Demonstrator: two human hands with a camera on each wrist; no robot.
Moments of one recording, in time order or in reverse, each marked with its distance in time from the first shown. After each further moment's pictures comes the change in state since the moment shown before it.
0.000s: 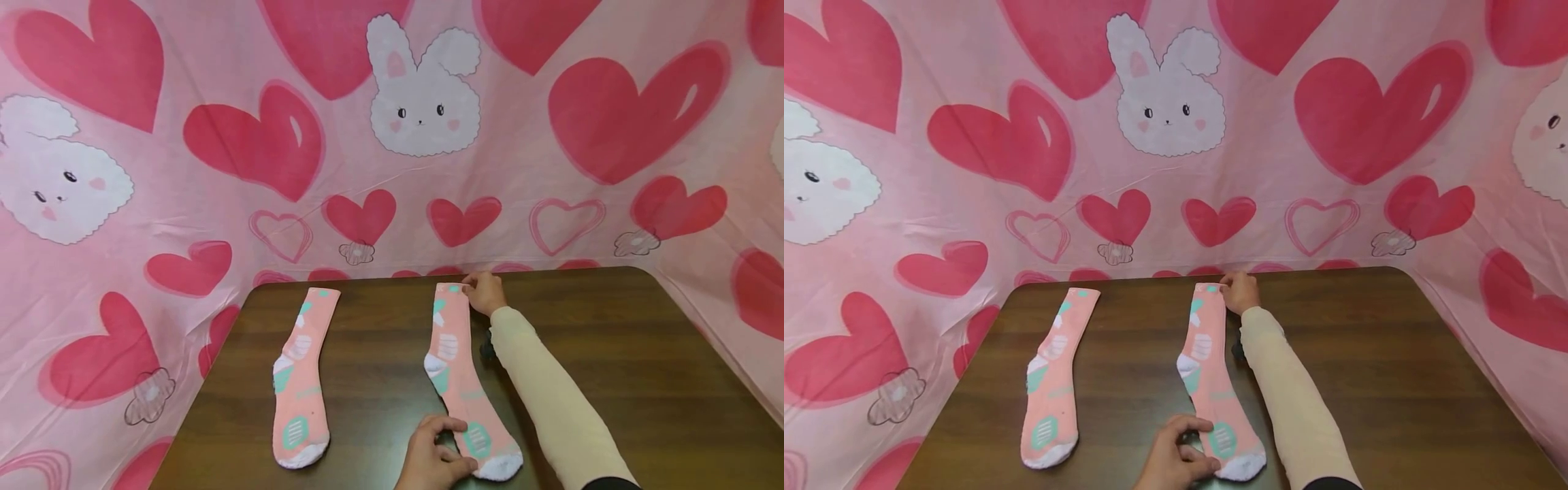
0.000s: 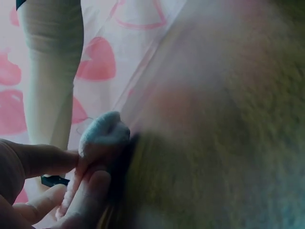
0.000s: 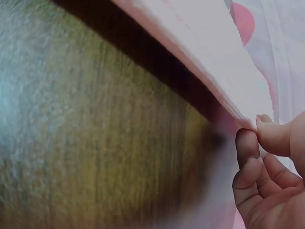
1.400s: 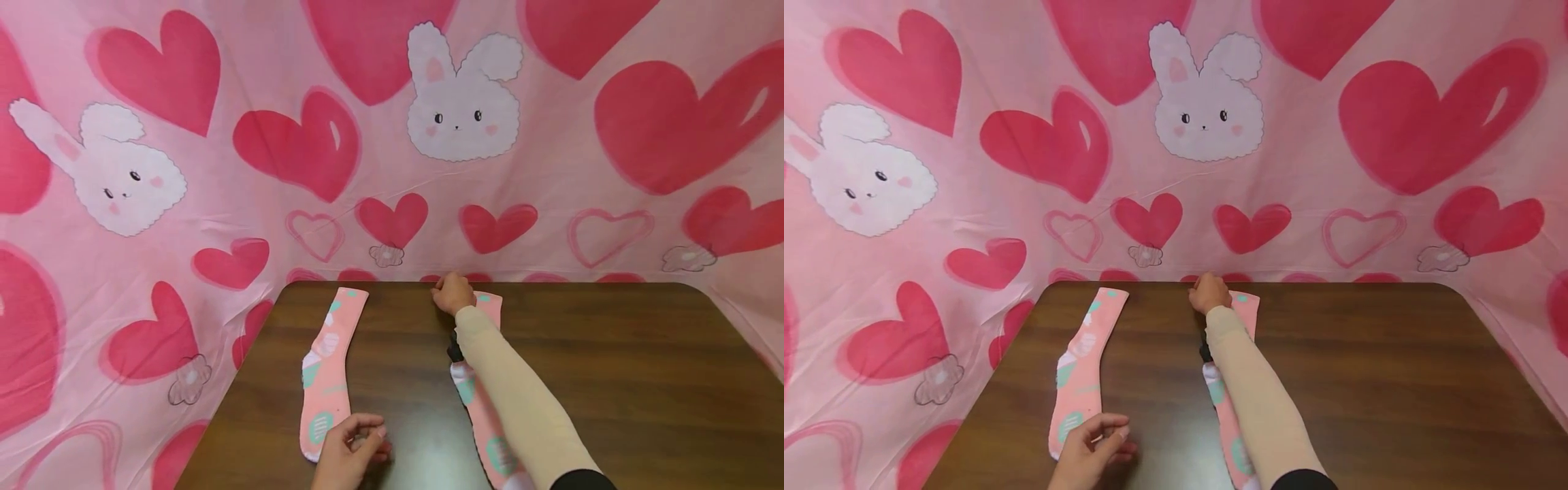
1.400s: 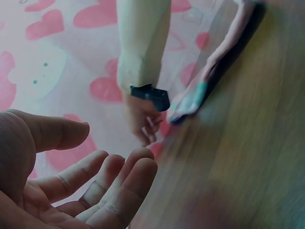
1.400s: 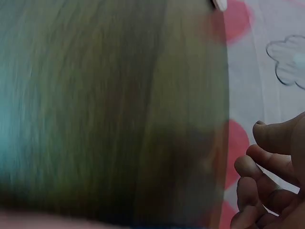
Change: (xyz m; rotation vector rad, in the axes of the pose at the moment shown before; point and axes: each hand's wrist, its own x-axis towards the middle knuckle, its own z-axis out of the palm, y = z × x) left_hand -0.053 0.030 -0.126 -0.004 0.269 0.021; right_hand 0.019 -0.095 0.076 -0.119 -0.119 0.112
